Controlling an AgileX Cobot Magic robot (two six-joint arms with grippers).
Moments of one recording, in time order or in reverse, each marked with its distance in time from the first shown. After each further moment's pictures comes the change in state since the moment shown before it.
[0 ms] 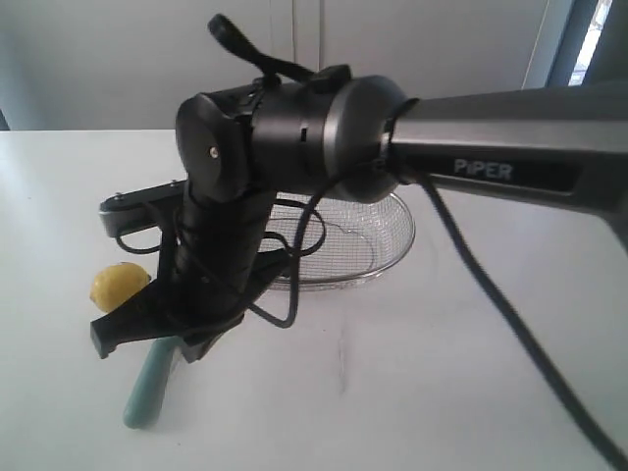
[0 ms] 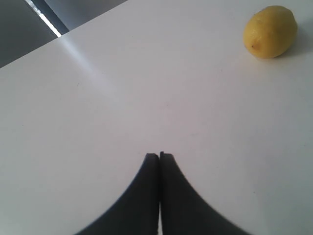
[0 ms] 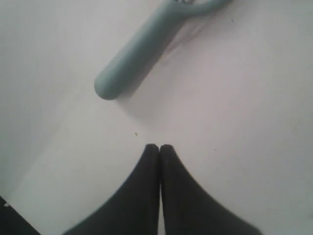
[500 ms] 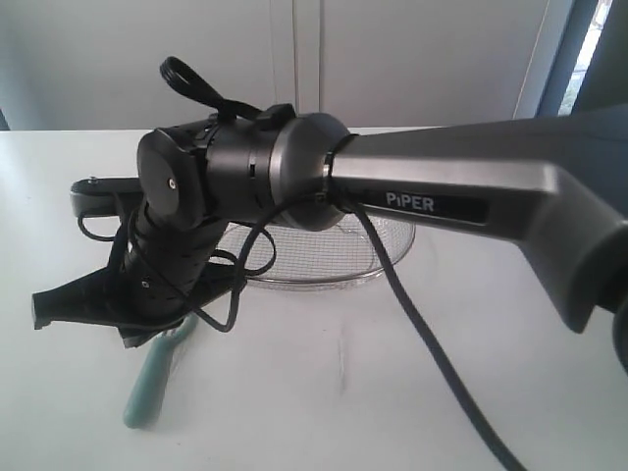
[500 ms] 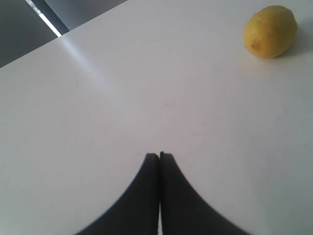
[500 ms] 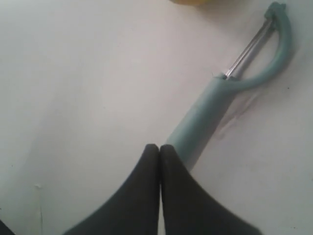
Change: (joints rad) left arm 0.000 0.000 0.000 0.000 0.000 0.000; right arm 0.038 0.081 -0.058 0.049 -0.211 0.191
